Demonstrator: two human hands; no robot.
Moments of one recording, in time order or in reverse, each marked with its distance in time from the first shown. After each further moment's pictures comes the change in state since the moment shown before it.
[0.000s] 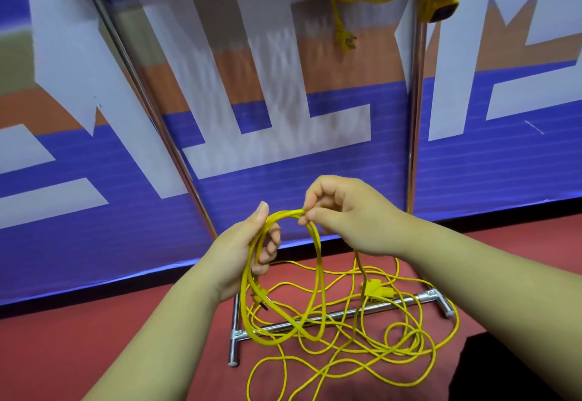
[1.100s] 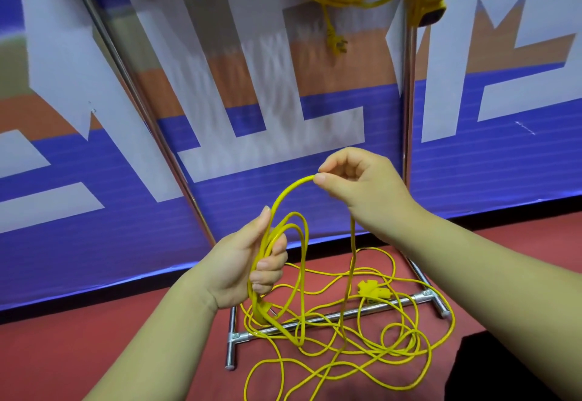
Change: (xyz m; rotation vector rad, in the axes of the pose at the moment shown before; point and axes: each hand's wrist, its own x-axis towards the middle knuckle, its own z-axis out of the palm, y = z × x) left_hand -0.003 0.004 0.008 -0.215 -0.363 -0.228; right_hand 0.007 0.000 -0.018 0.214 0.410 -0.040
